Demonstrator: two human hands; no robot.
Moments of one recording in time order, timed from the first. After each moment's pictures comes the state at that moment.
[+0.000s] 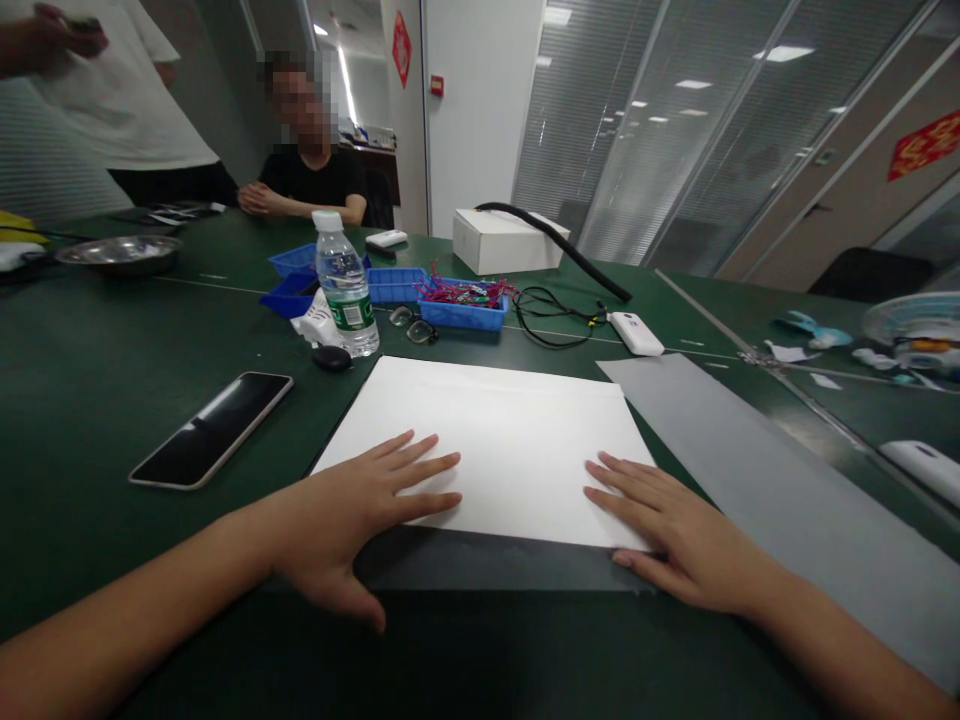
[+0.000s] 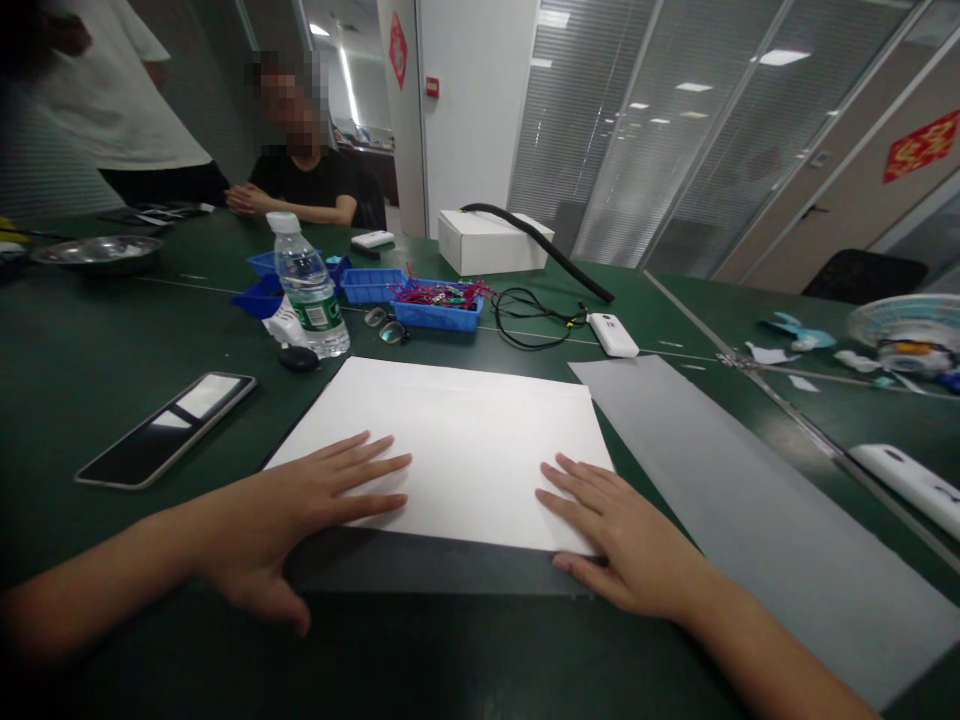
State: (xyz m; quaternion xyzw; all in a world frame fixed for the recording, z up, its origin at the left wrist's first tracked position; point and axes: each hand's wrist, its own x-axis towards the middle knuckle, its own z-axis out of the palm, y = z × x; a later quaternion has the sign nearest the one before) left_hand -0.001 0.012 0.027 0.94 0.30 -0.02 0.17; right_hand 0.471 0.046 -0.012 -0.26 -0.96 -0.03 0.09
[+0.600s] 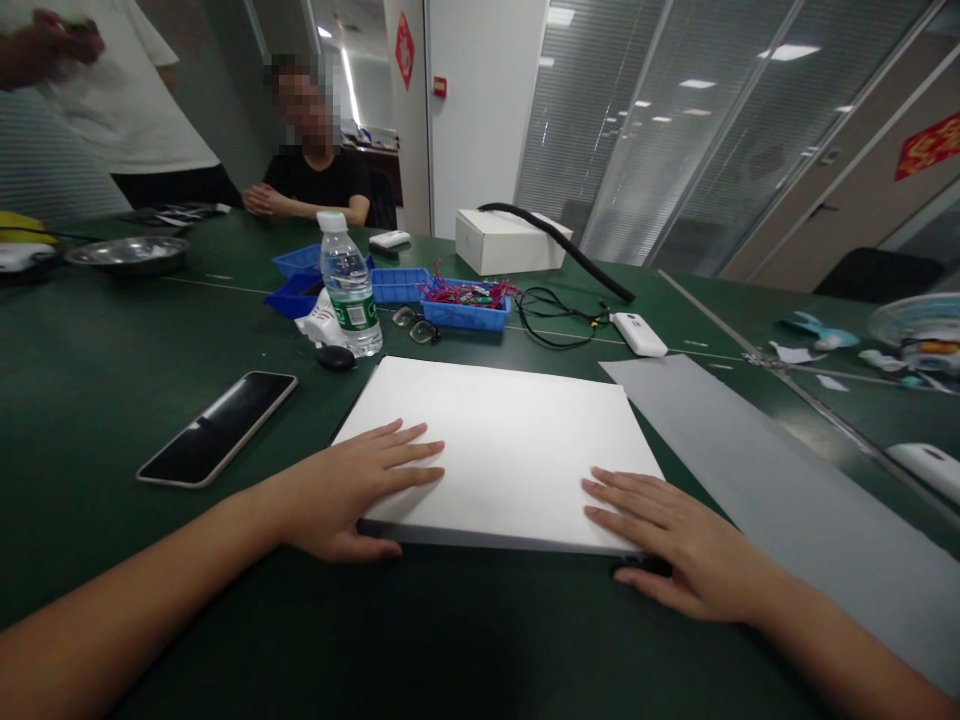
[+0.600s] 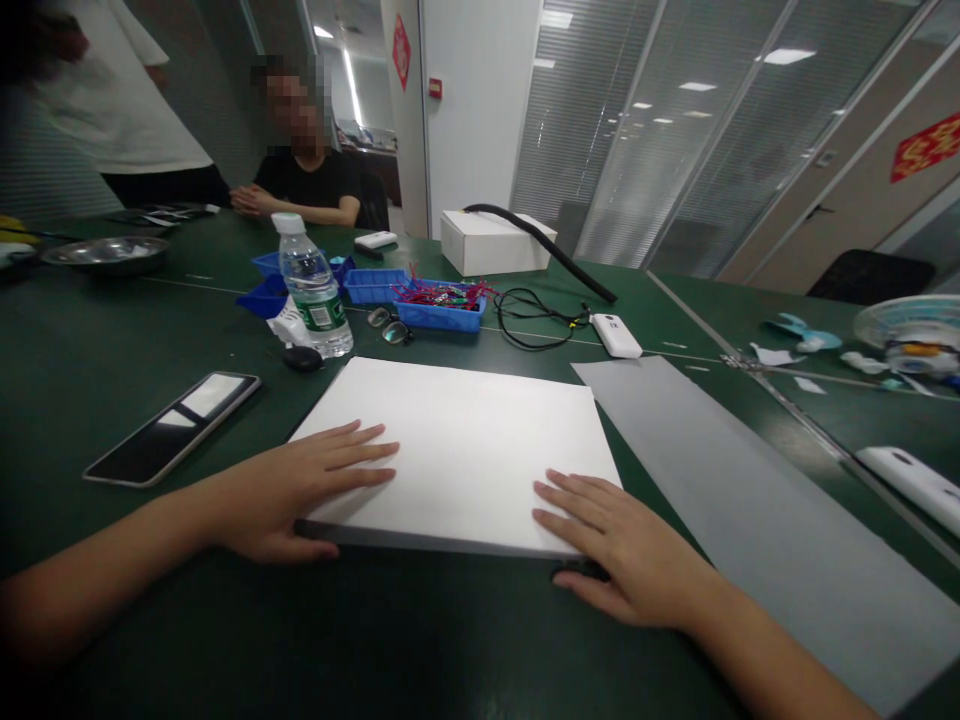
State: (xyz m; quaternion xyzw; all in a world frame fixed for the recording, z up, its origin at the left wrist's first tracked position) left_hand -0.024 0.020 0.011 0.94 0.33 0.04 0.12; right_hand 0.462 0.040 -0.004 -0.19 -0.97 -0.02 0.11
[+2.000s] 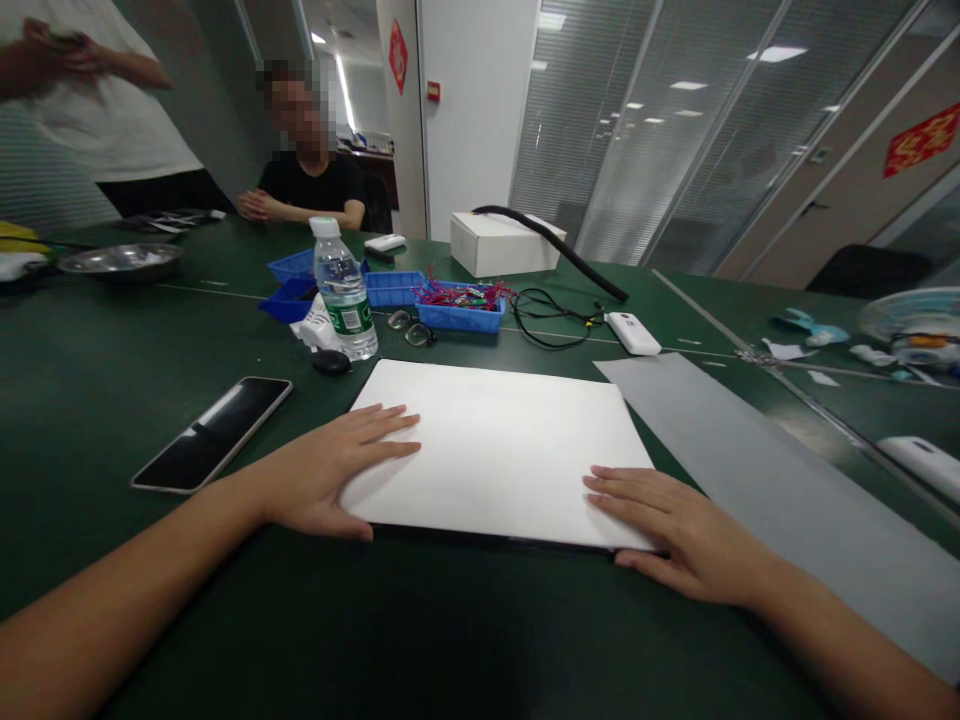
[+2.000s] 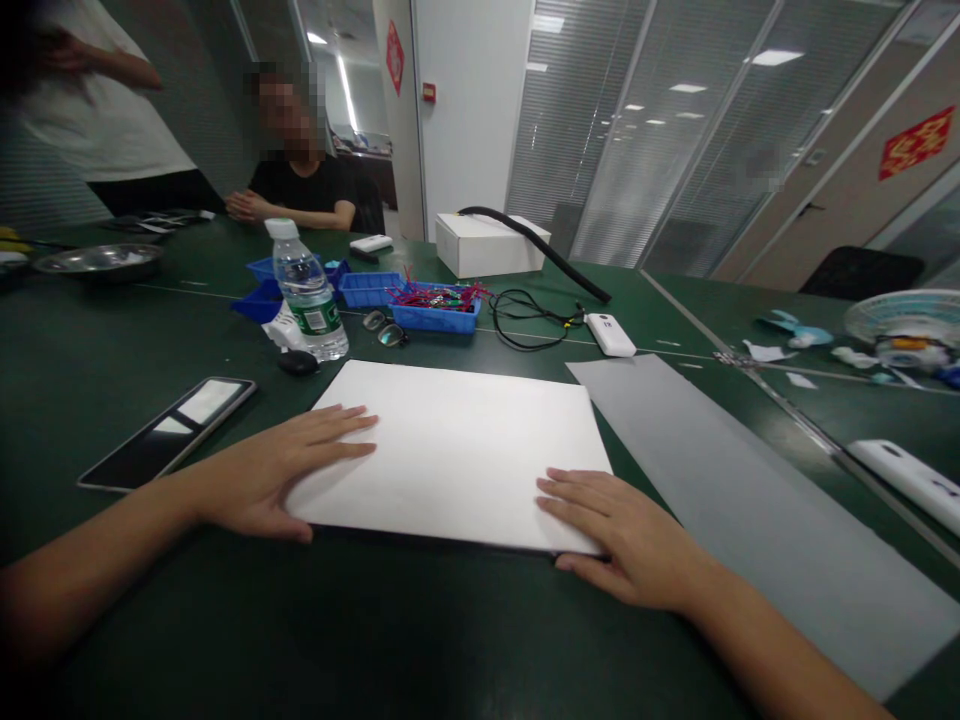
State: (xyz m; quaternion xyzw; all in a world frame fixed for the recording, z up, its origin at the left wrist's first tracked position) left_hand -0.059 0.039 0.000 0.92 0.37 0.05 0.09; right_hand 0.474 0.048 -0.005 -0.21 -0.97 0.01 0.13
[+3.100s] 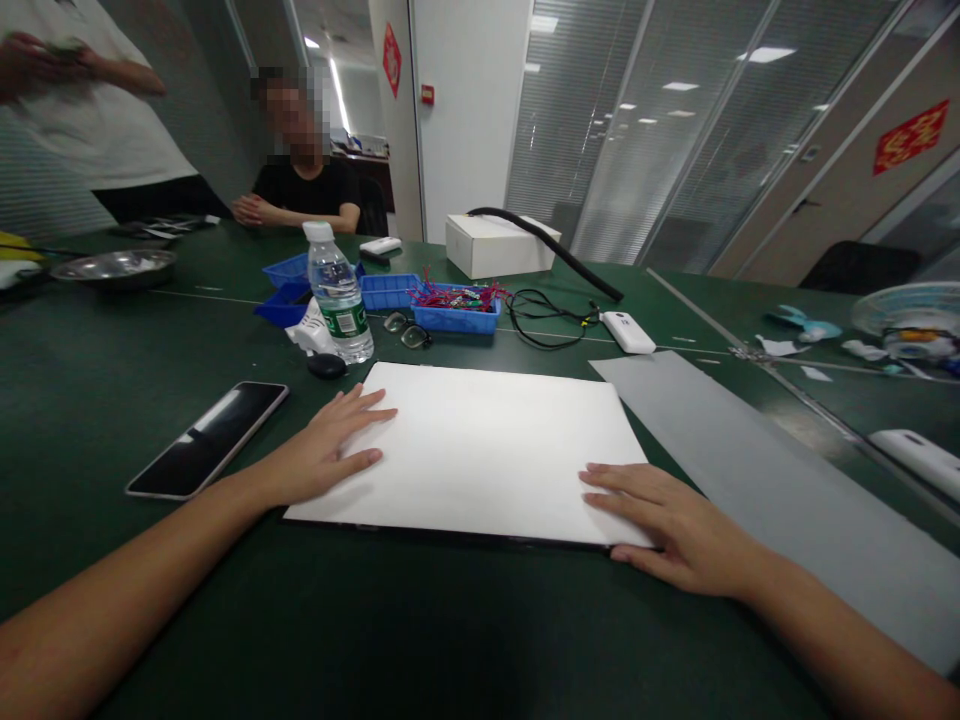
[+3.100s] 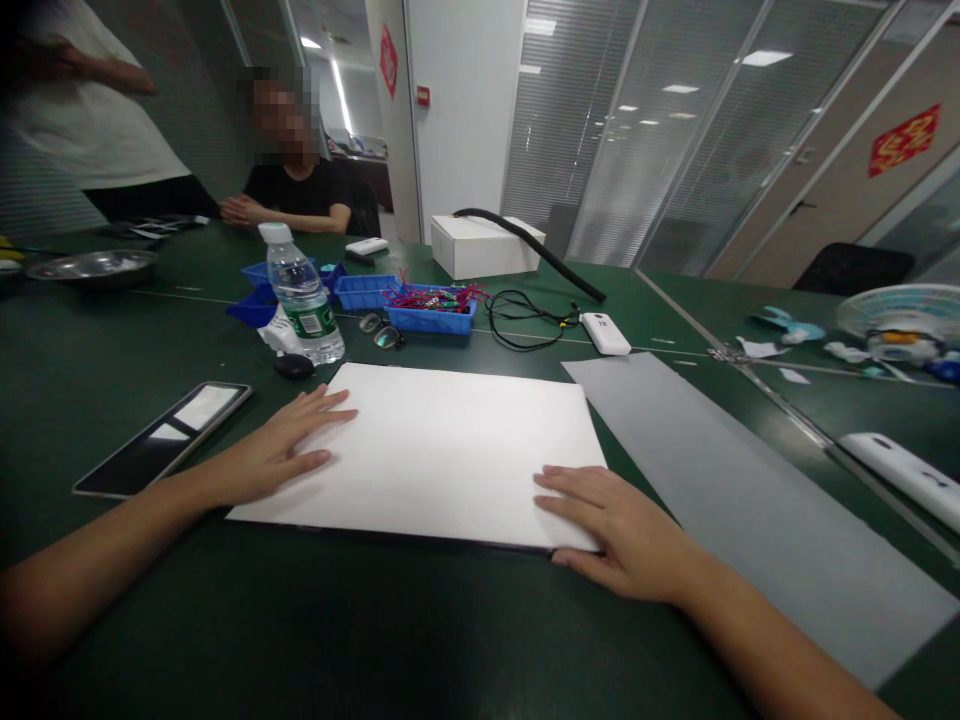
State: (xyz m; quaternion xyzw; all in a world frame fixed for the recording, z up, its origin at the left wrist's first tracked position) left_hand -0.072 0.052 -0.025 0.83 0.54 0.12 0.11; right_hand 0.474 0.051 -0.006 -0.21 -0.97 0.01 0.14
